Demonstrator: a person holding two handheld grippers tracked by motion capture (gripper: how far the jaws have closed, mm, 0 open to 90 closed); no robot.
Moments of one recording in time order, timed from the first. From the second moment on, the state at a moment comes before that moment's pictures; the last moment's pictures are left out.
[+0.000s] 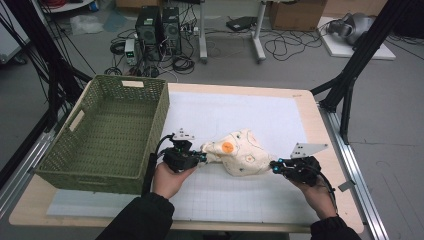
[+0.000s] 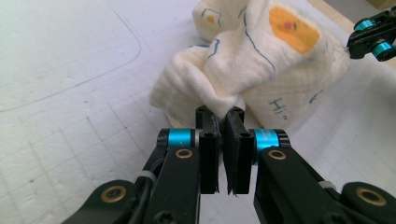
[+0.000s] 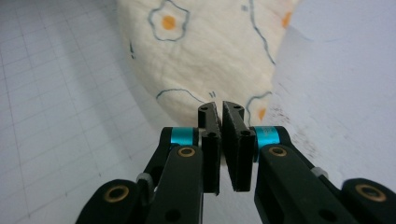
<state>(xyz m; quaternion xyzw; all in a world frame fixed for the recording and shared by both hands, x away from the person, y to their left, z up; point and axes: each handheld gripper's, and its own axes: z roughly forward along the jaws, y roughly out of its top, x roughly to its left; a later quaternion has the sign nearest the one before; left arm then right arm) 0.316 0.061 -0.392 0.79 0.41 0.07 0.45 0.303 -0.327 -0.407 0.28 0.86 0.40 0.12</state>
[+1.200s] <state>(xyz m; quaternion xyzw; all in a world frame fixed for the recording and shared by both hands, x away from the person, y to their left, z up) 0.334 0.057 -0.413 0.77 0.44 0.09 0.46 0.312 -0.295 -0.409 0.27 0.85 0.43 0.11</state>
